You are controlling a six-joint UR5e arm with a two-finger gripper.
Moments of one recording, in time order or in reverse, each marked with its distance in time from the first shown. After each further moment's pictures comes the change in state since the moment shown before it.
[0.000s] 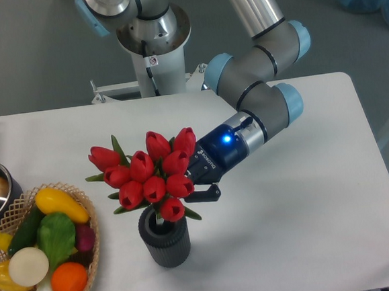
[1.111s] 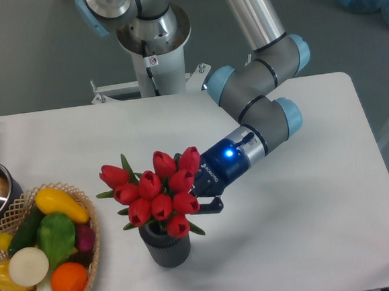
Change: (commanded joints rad) arm 0.000 -0.072 0.008 0.002 0.006 0.058
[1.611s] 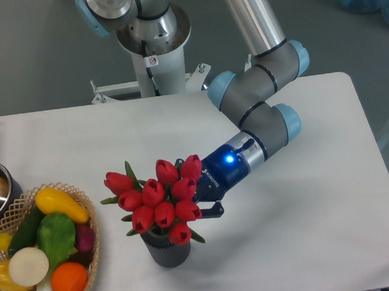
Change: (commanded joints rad) arm -0.009 -0.015 -0.009 0.000 0.003 0.008
